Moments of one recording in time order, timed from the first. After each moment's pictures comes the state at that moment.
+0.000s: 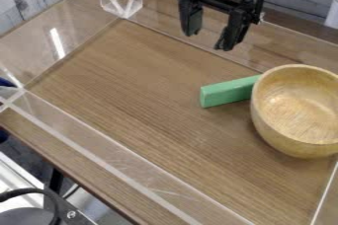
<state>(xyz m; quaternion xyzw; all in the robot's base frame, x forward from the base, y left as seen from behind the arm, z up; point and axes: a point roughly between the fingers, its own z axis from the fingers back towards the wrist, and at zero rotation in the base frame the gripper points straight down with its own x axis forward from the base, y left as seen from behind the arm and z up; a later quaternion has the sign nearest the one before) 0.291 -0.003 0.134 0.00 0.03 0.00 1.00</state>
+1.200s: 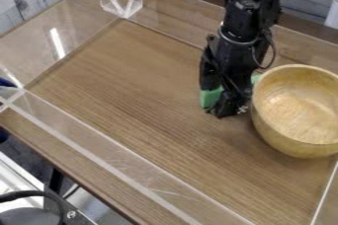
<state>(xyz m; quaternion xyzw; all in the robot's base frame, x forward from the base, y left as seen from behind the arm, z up) 0.291 -0.033 0.046 0.06 -0.01 -0.32 0.94</state>
